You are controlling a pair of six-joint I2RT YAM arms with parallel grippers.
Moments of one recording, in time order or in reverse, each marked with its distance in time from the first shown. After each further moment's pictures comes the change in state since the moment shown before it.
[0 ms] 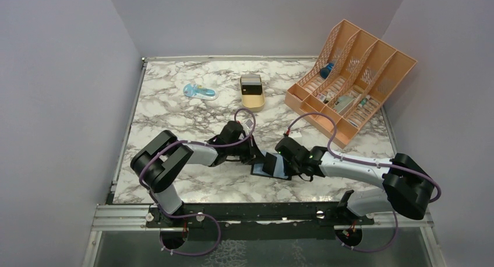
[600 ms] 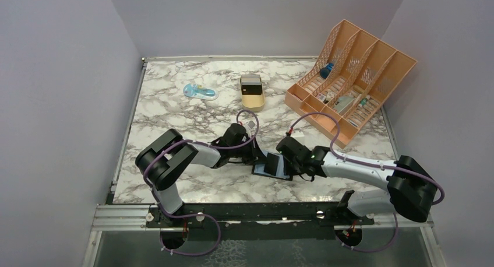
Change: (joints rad) left arm -0.032 0.043 -0.002 0.052 -0.073 0.019; right arm 0.000 -0.033 0.007 -0.033 0.003 0.039
